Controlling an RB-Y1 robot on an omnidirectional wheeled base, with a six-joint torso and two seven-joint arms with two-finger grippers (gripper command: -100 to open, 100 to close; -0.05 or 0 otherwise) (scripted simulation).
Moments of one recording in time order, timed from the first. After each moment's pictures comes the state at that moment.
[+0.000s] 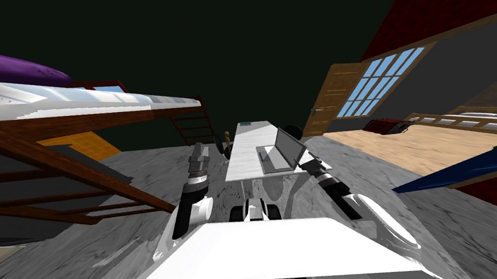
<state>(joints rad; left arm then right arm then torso) 0.46 0.03 -0.01 -2.26 -0.09 -0.46 -0.08 0.41 -0.39 -0.28 -1.87 0.81 -0.42 0.89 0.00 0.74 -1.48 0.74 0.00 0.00</state>
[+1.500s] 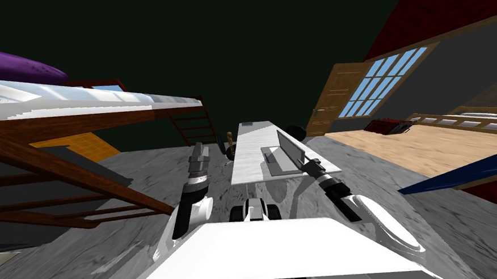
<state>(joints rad) 0.46 0.03 -0.01 -2.26 -0.09 -0.46 -0.08 0.43 -0.37 -0.29 -1.90 0.98 -0.41 1.14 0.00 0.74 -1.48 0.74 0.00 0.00</state>
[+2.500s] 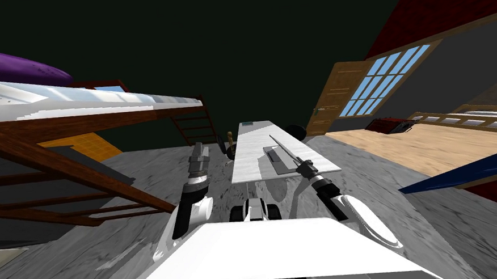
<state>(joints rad) 0.46 0.03 -0.01 -2.26 -0.09 -0.46 -0.08 0.42 -0.28 -0.25 -1.90 1.10 -0.41 1.36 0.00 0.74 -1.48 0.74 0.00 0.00</state>
